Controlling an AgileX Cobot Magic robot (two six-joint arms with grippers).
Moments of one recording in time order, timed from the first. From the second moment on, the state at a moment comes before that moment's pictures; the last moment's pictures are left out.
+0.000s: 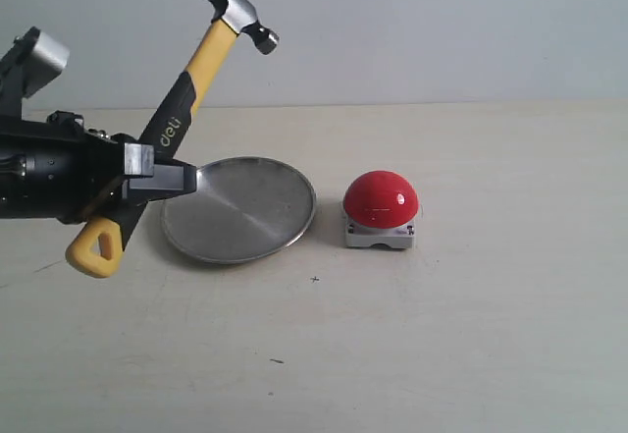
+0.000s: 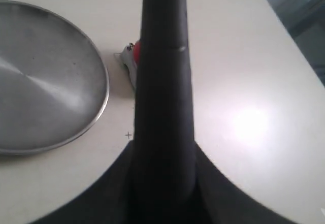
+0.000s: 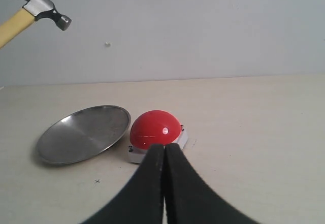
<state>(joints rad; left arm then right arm) -0.28 1.38 -0.68 -1.57 0.58 1.29 0.26 0.28 -0.01 0.50 -0.05 -0.30</state>
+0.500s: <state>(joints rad) -0.17 1.54 -0.64 -1.70 0.69 1.44 0.26 0.28 -0.01 0.50 -0.05 -0.30</state>
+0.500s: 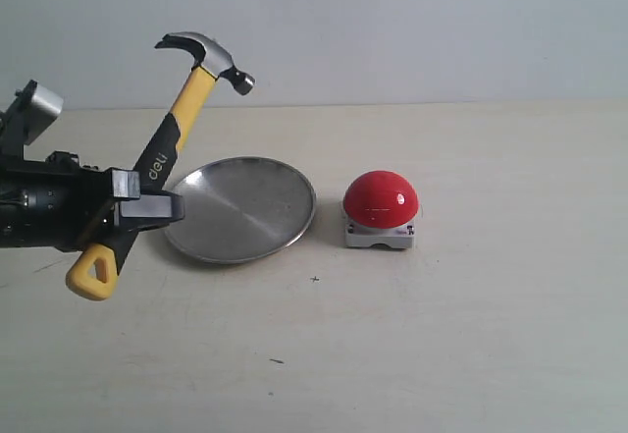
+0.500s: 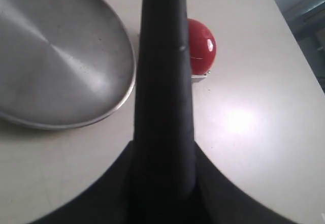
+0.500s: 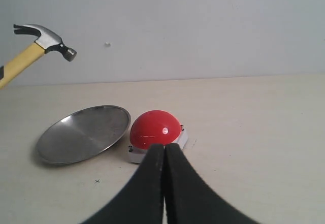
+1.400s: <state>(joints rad) -0.17 1.94 -0.94 -1.71 0.62 1.33 0.26 0.28 -0.01 0.50 -0.04 -0.30</state>
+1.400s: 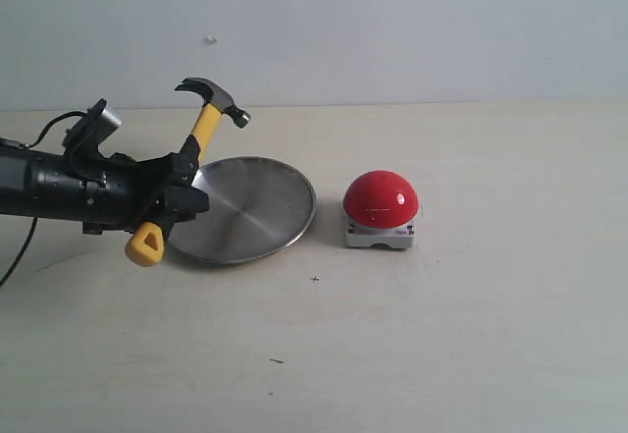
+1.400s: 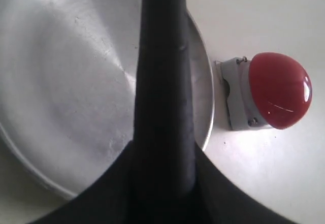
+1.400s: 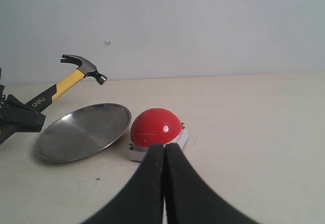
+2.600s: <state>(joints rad) -0.23 2.10 -1.03 -1.72 0.70 1.25 0.26 0.28 -0.01 0.50 -0.05 -0.30</state>
